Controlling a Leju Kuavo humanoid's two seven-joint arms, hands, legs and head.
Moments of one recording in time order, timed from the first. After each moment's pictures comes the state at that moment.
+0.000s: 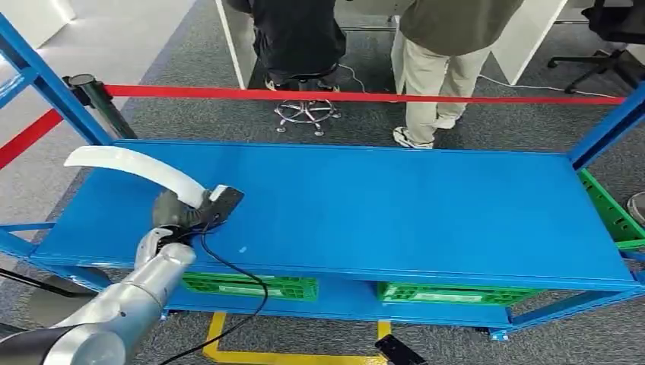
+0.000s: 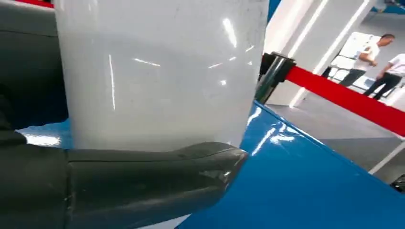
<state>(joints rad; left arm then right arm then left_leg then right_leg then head) -0.68 -0.19 0.09 -0.32 -0.89 0.57 -0.28 -0.14 0.12 0.17 -0.20 0.45 -0.09 -0.10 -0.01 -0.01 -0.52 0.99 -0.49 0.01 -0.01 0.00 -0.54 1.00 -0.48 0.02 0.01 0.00</state>
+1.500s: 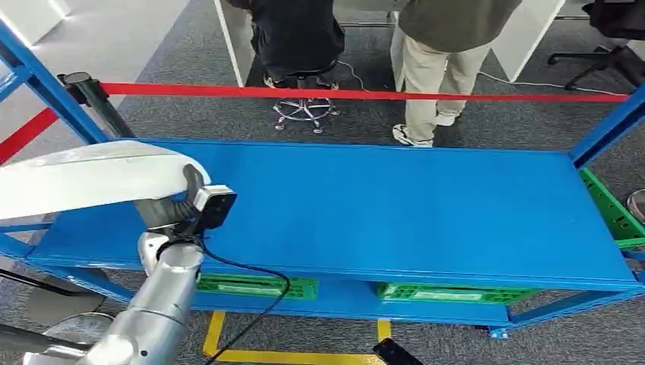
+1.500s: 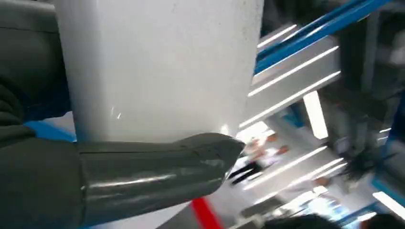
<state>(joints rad) -0.44 -0.33 0.00 -0.93 -0.64 0.70 -0.70 -0.12 0.13 0.13 -0.20 0.50 -0.11 -0.13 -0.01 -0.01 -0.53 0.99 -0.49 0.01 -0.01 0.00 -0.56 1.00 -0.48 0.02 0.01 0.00</state>
